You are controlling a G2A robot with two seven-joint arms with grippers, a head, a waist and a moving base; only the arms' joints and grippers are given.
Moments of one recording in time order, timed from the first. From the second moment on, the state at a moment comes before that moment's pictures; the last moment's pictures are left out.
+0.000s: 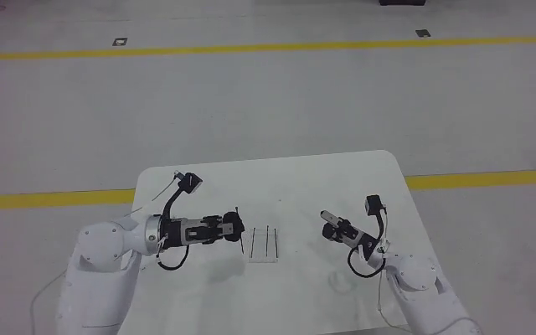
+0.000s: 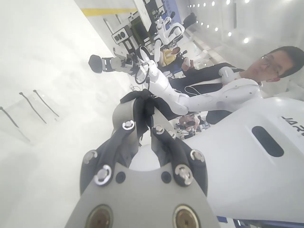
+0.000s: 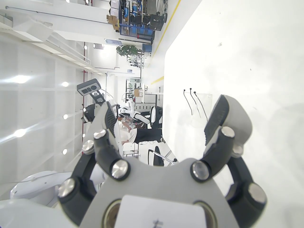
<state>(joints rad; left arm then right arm) 1.41 -1.26 -1.52 -1.80 -0.18 -0.30 -1.39 -1.69 -1.12 1.49 -1.65 0.13 -0.23 0.69</state>
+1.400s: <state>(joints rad) 1.46 -1.17 -1.61 -1.78 -0.17 -0.31 -1.39 -1.54 -1.13 1.26 -1.84 -0.13 0.12 0.78</state>
